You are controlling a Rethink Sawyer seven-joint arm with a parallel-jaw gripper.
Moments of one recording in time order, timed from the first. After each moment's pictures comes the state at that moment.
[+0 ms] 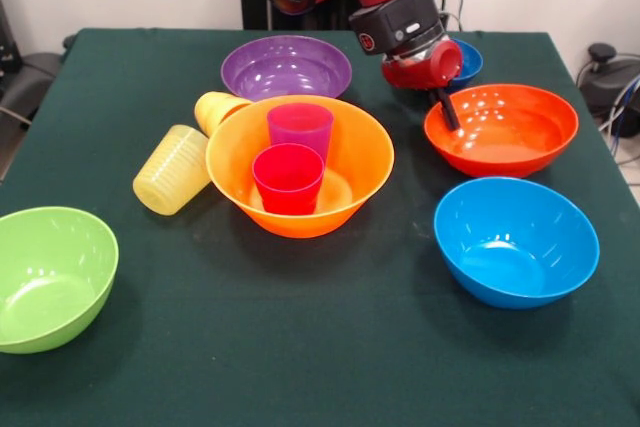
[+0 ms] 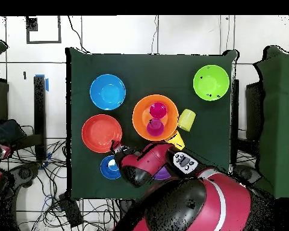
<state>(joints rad) -0.51 -0.37 0.43 1.91 -1.06 -0.17 0.22</state>
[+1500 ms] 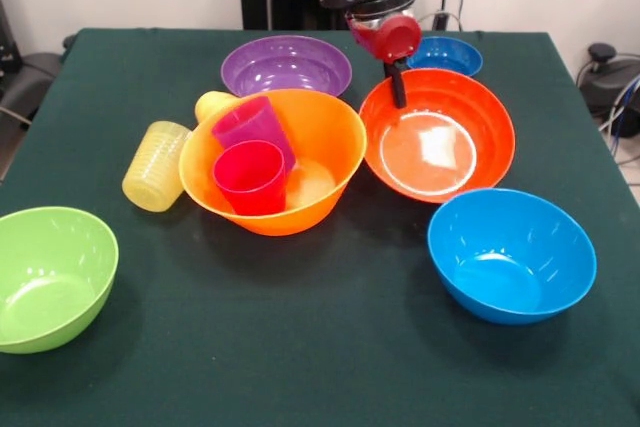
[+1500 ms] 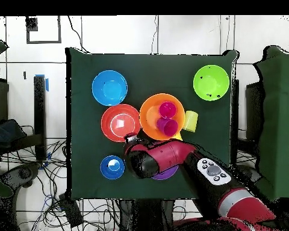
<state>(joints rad) -0.62 -0.58 0.49 2.00 -0.67 0.14 0.22</state>
